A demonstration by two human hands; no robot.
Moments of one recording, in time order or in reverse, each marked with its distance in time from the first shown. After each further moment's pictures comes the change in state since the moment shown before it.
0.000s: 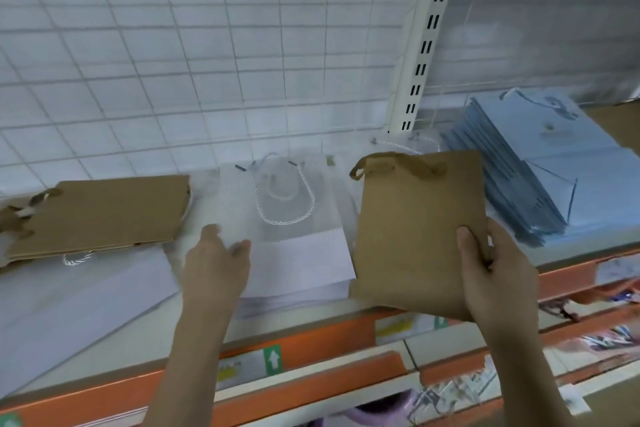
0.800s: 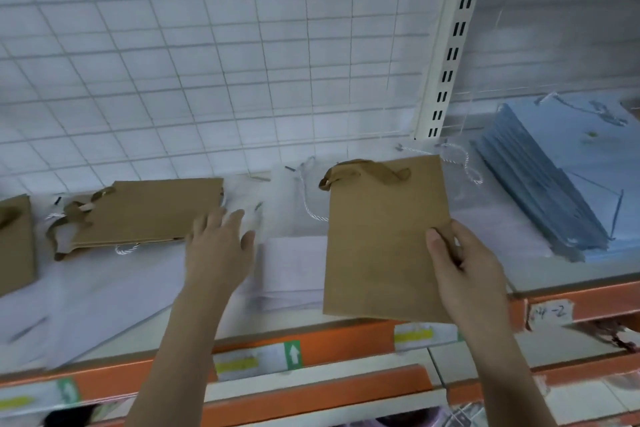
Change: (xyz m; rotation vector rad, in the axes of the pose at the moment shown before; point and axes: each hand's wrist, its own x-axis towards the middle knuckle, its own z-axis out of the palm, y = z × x) left_hand 0.025 -0.020 -0.016 0.570 0.033 0.314; right_hand -0.002 -0.010 0.029 0.207 -0.214 -0.022
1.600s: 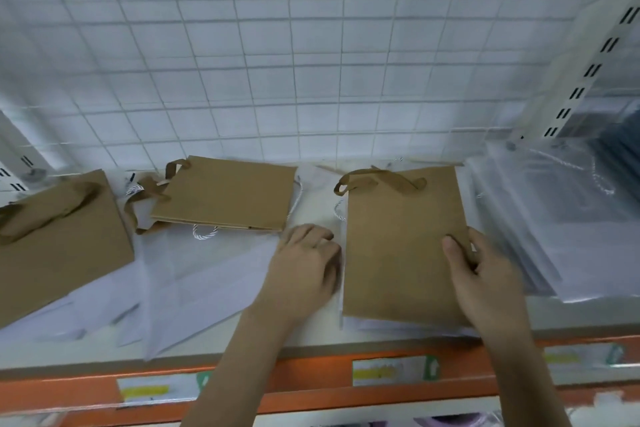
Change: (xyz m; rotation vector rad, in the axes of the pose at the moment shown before) left_hand 0.001 -0.086 0.012 -0.240 -0.038 0.501; right_hand -0.023 -0.046 0.127 -0.188 -0.092 0.014
